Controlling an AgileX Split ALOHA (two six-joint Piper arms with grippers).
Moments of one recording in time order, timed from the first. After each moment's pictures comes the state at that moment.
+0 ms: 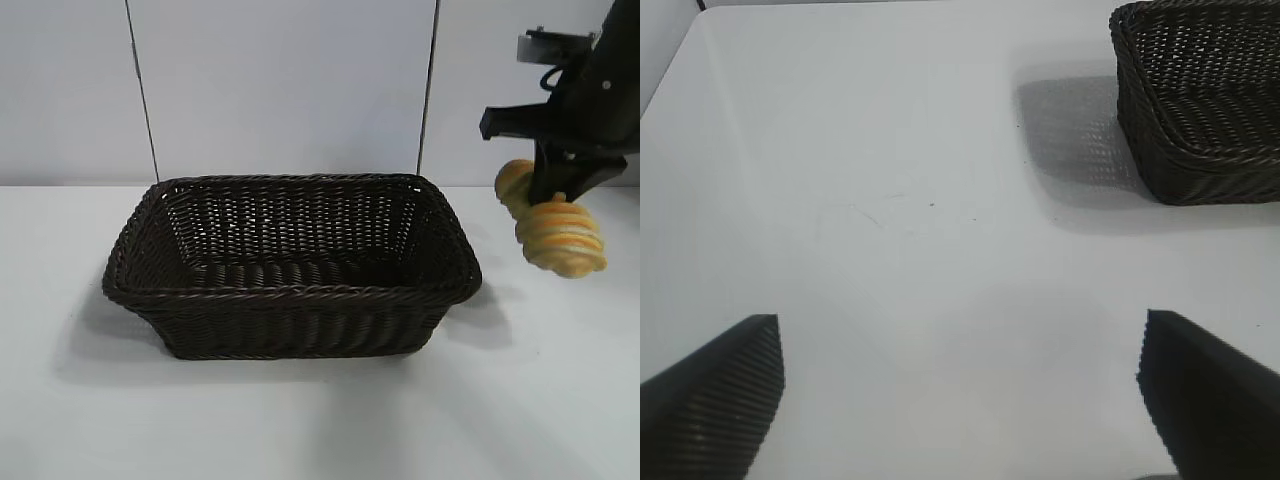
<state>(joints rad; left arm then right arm) -0.01 -0.01 -0.48 -0.04 1.12 0.10 0.23 1.78 -1.42 0.07 0.84 0.06</state>
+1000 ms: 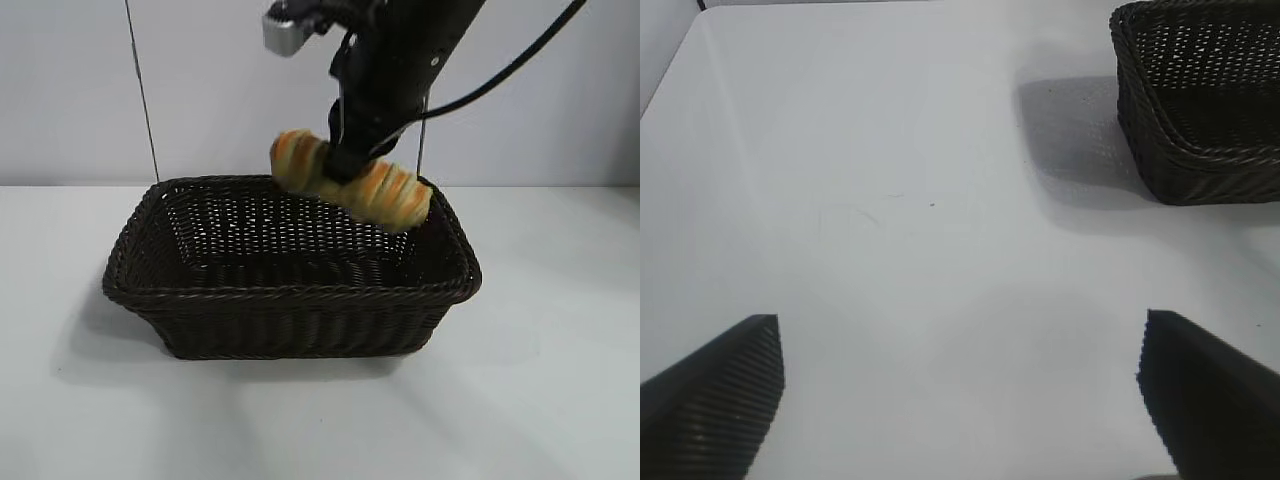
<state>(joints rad) -0.01 -0.01 -0.48 -0.04 1.12 0.10 0.52 2.02 -1.50 0.14 0.65 -0.88</state>
